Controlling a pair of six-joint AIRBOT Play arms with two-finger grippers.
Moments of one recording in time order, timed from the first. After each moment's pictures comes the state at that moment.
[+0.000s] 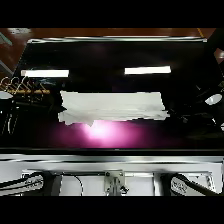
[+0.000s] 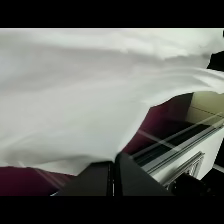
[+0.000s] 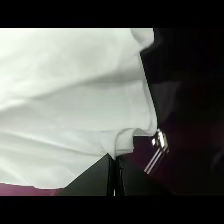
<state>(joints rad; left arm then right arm) 0.25 -1.37 1.00 0.62 -1.32 -1.21 -0.29 -1.30 0.95 -1.07 1.06 1.38</state>
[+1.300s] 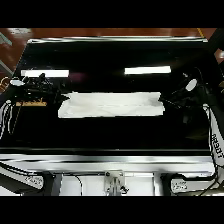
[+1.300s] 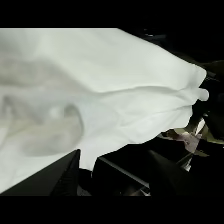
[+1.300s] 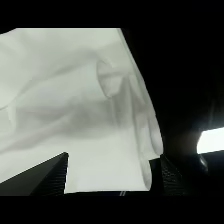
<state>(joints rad) 0.21 -1.73 1.35 0.53 -1.24 -1.32 -0.12 -1.56 1.24 -1.31 0.99 1.63</state>
